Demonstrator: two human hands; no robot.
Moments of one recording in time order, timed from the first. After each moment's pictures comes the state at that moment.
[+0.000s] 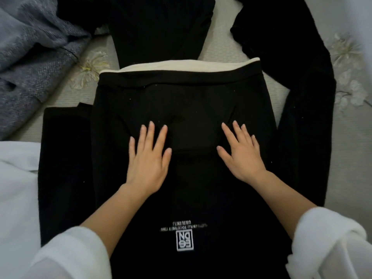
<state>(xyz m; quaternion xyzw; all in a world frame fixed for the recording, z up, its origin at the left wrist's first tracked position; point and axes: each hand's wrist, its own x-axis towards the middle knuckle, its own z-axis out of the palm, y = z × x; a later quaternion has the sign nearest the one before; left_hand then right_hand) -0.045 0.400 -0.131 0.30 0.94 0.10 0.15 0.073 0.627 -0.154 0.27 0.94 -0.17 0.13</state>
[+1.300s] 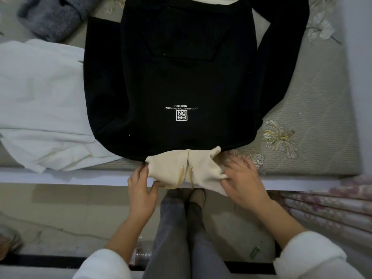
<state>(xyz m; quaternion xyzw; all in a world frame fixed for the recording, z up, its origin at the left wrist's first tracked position) 0.301 0.198 -0.079 0.03 0.92 0.33 0.22 0.400 0.450 -0.052 0.13 0.96 -0.22 0.13</state>
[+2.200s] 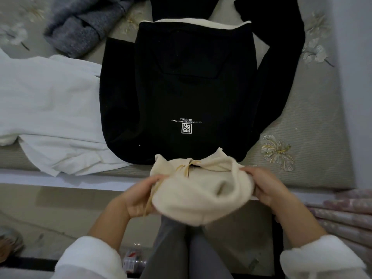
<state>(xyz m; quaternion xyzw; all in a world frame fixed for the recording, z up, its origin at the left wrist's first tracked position) 0.243 0.209 0.008 -0.28 0.45 0.55 0.65 0.359 0.479 0.014 0.57 0.48 -0.65 0.16</state>
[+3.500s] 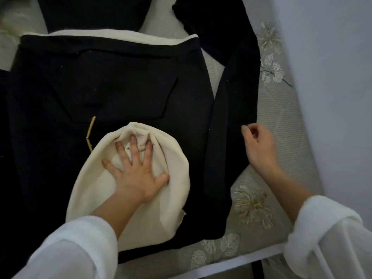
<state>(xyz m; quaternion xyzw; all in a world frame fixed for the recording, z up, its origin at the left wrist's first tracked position) 0.087 0.439 -0.147 0.28 0.89 0.01 0.36 0.215 0.693 -0.080 0.52 0.79 -0.30 -0.08</state>
